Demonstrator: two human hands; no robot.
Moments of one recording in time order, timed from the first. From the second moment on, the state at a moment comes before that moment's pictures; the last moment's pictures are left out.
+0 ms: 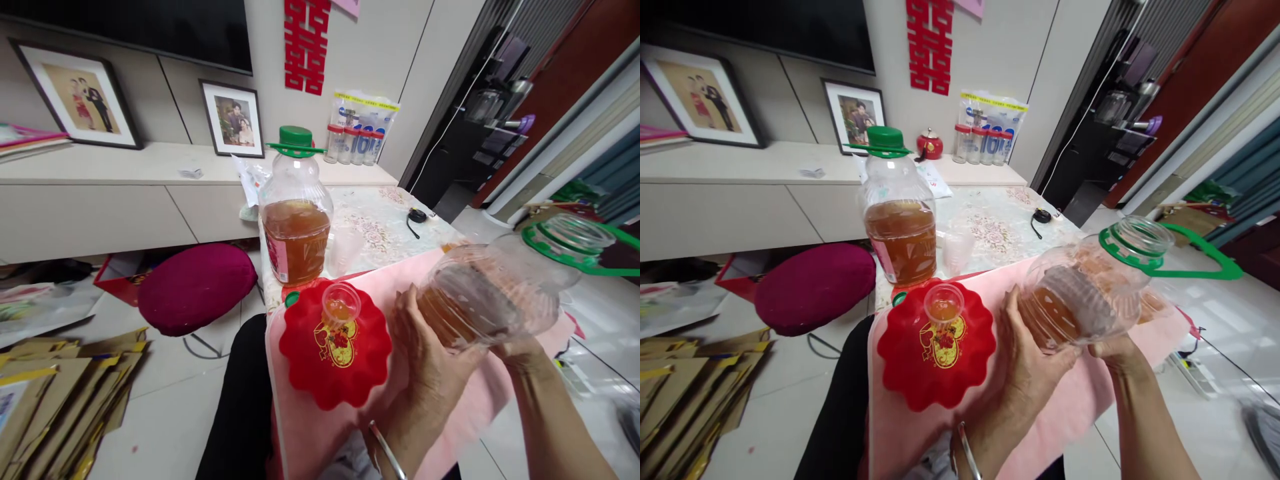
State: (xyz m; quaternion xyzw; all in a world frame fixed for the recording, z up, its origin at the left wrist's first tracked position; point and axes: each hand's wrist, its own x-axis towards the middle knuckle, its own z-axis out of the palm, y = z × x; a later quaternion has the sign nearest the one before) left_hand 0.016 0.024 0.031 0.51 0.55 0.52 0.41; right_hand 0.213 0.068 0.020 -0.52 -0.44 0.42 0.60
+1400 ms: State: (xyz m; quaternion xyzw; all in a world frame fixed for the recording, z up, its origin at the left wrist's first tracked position) left_hand -0.130 0.029 0.062 0.56 0.64 0.46 0.26; right_hand 0.143 -0.008 -0.020 -0.43 -0.19 0.45 0.76
